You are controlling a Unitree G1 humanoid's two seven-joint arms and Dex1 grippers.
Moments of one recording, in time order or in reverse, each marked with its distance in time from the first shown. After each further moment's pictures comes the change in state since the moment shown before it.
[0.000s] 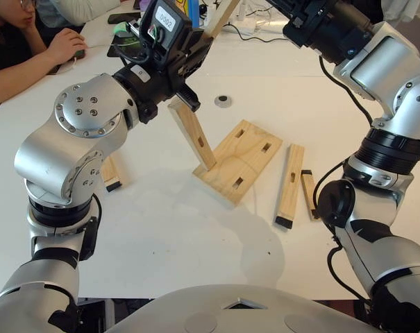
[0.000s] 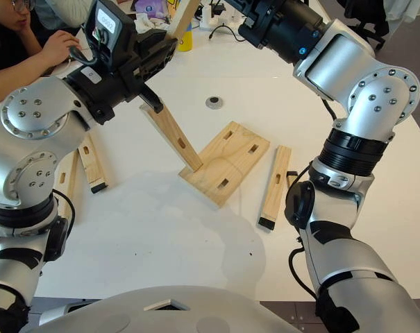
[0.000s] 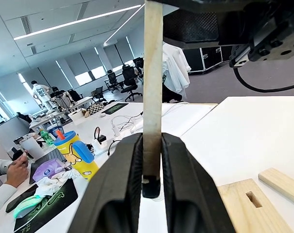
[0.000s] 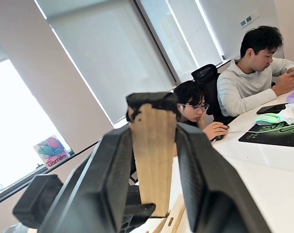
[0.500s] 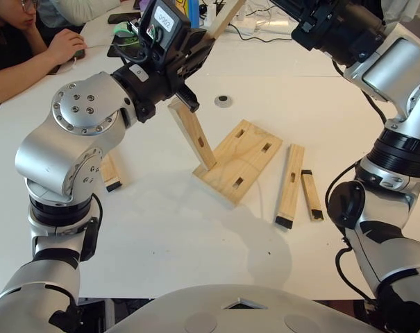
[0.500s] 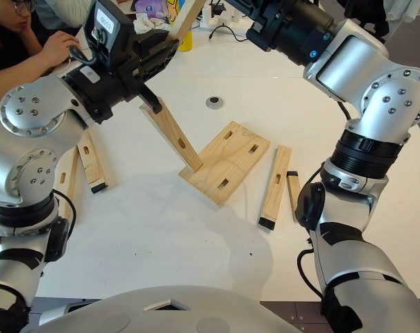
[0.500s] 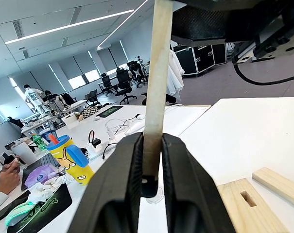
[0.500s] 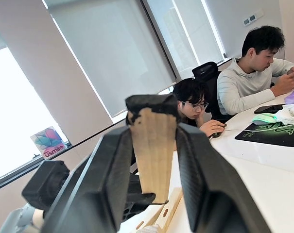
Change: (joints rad) left arm 0.006 -0.007 0.016 0.021 0.027 -0.027 -0.068; right arm 0.018 -0.082 0.038 -0.025 0.032 0.005 0.041
